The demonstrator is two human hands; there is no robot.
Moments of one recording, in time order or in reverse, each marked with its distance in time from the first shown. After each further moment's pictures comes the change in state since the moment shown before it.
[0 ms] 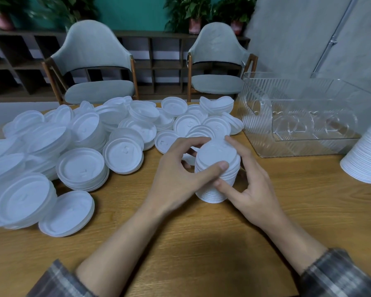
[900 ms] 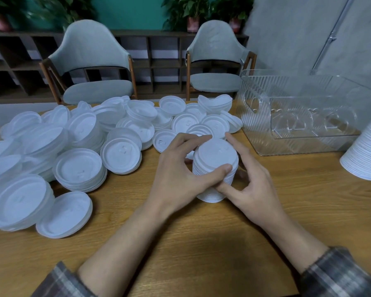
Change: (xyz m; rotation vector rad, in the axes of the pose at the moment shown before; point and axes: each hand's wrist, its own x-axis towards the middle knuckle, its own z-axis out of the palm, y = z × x) left_hand 0.001 0.005 0.005 0.155 0.053 0.160; right_hand 0.000 -0.001 -0.001 0.056 0.009 0.029
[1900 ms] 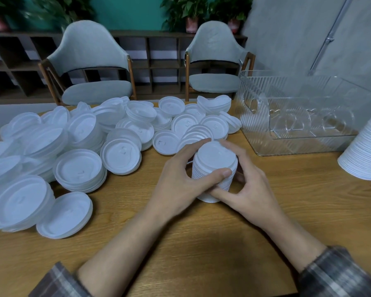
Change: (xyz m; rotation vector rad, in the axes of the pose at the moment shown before) left_hand -0.007 -0.009 0.004 -0.161 -0.137 -0.135; right_hand -0.002 -0.003 0.000 0.035 -0.060 0.076
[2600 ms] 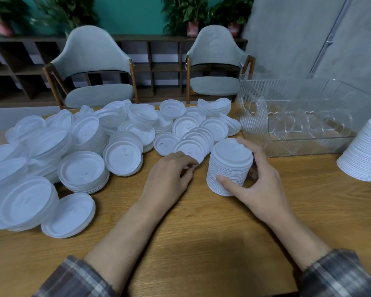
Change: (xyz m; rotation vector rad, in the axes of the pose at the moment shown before) left_hand 0.017 -0.041 -0.014 0.623 0.062 0.212; right_hand -0.001 0.012 -0.016 -0.095 0.160 0.067
